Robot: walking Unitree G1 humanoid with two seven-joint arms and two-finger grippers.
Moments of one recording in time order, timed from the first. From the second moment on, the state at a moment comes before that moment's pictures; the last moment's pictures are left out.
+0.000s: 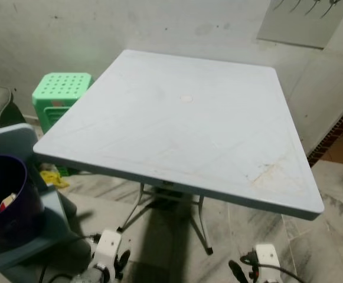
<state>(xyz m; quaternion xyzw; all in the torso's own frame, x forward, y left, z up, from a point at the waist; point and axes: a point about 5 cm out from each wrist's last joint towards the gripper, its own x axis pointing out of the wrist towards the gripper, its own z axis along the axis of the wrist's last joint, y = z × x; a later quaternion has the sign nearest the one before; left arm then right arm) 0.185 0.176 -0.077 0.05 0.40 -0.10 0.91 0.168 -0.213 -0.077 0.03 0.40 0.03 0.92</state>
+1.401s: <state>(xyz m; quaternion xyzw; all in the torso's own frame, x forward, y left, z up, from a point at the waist) 0.183 0.152 -0.084 0.03 0.43 -0.11 0.89 0.130 -0.200 -0.100 0.04 0.47 -0.05 0.88</state>
